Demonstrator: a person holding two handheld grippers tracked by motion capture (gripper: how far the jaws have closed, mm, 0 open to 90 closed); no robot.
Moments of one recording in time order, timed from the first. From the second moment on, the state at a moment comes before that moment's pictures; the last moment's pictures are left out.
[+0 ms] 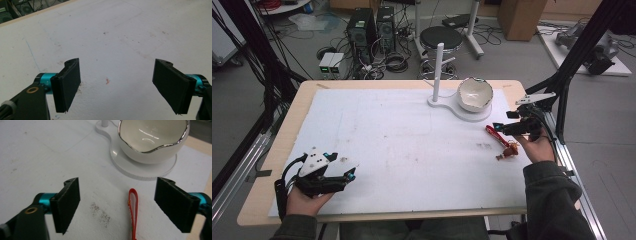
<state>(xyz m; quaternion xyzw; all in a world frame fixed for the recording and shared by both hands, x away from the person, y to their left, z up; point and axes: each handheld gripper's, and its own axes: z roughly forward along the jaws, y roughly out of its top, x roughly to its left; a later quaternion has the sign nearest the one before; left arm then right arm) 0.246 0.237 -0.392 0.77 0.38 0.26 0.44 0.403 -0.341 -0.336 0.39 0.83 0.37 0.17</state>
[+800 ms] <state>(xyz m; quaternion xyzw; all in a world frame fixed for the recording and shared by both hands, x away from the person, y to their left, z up) 0.247 0.236 -0.392 0.77 0.38 0.26 0.44 0.435 -0.354 -0.387 0.45 0.84 0.26 0.12</state>
